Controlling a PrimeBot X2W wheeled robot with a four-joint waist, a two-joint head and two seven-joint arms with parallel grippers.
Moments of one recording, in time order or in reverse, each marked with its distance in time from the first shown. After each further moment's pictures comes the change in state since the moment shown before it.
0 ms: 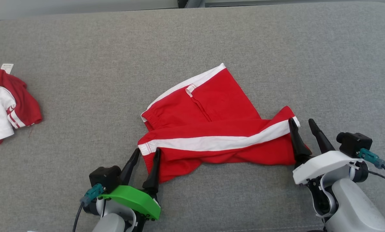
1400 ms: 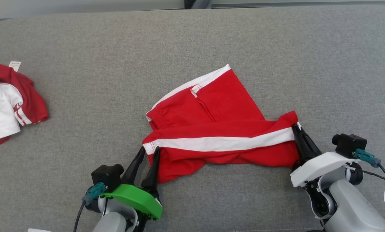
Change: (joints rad) left arm -0.010 0.011 -0.030 -0.023 -0.005 0.000 0.000; right arm -0.035 -0.046 0.104 0.068 0.130 0.000 0.000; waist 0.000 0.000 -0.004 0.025
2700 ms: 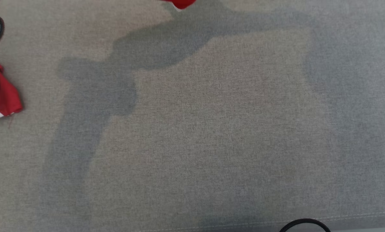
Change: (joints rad) left arm -1.199 0.374 -0.294 0.049 -0.073 -0.004 0.036; right arm -0.989 -0.193 0.058 0.040 -0.303 0.000 0.005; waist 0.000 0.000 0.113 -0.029
